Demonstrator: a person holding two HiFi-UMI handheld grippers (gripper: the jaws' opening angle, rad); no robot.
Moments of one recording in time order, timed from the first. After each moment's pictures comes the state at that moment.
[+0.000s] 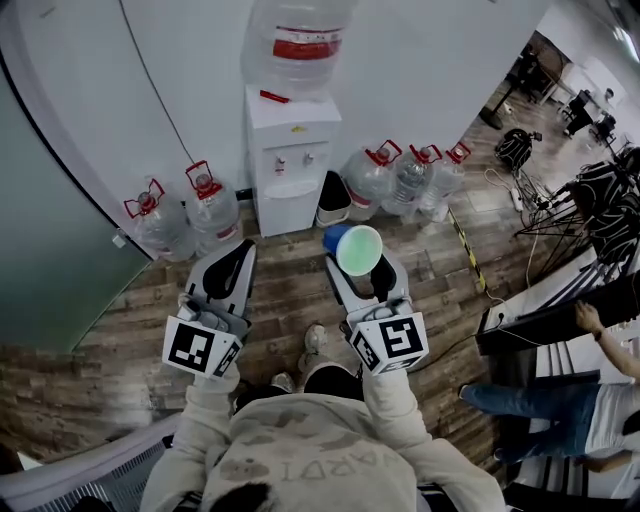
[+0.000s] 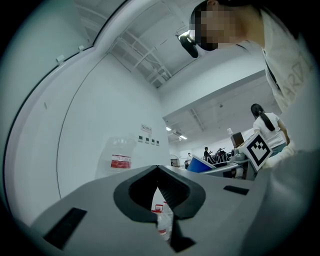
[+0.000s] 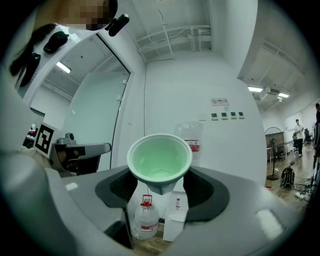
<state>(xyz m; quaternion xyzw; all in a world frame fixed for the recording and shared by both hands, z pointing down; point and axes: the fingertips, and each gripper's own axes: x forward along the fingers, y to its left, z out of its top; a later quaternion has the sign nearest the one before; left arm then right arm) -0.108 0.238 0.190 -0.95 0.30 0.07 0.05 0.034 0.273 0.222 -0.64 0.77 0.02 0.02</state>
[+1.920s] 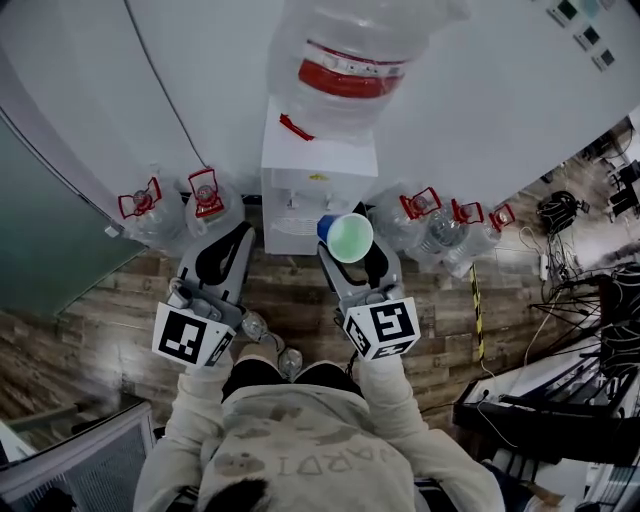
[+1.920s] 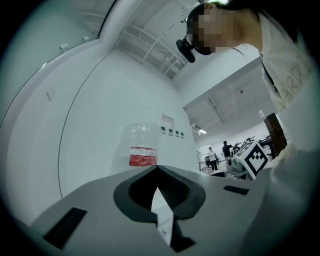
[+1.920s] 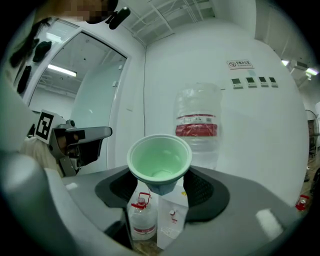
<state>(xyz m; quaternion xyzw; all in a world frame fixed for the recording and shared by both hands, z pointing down) -0.009 -0.026 0.203 -0.91 0.41 0.06 0.05 0.129 -0.033 0.271 -0.53 0.85 -0.02 -0.03</state>
